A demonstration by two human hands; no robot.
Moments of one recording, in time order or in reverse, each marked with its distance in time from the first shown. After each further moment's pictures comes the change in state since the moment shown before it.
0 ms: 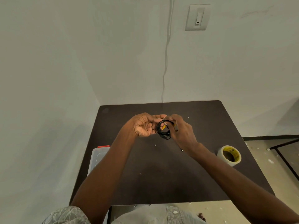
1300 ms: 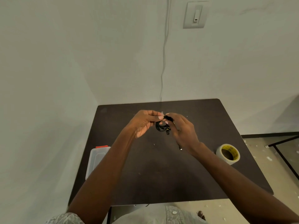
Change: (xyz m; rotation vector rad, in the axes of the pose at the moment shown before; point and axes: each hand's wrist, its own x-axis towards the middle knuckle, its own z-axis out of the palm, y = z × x) left_hand 0.000 -0.011 0.010 0.266 0.074 0.458; right_hand 0.001 0.024 -0.003 -0.066 0.045 -0.117
